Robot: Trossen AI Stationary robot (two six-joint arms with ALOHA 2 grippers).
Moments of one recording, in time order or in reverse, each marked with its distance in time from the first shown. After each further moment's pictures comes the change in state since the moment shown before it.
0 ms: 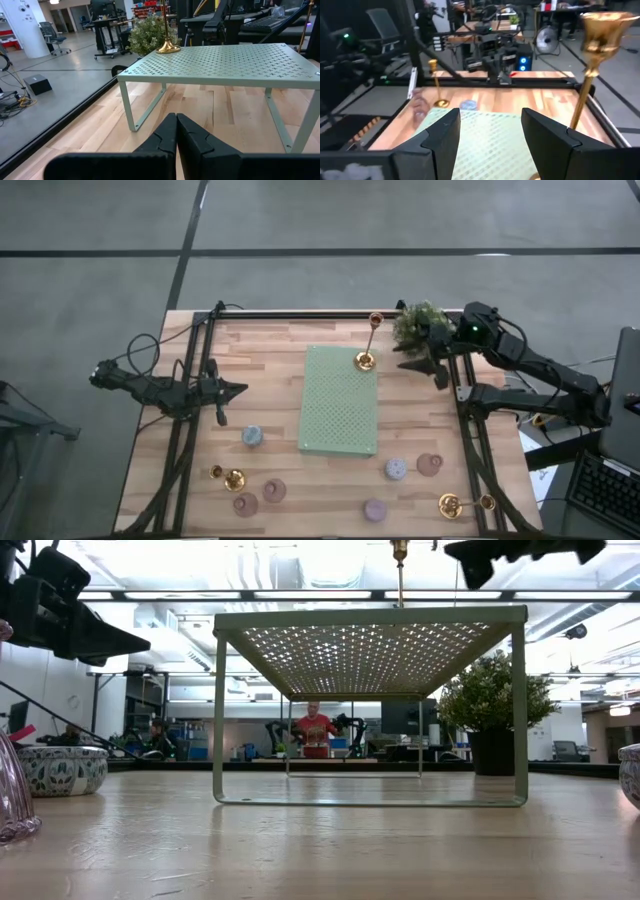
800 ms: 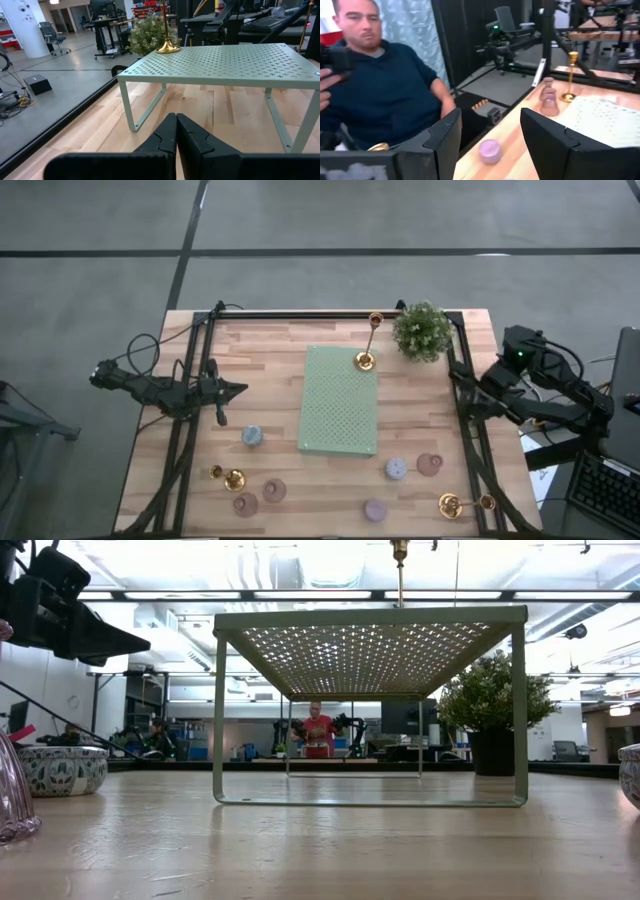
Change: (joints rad) left arm 0.000 0.000 0.000 0.000 0.000 0.000; right arm 0.137 -0.382 -0.006 -0.428 -0.472 0.003
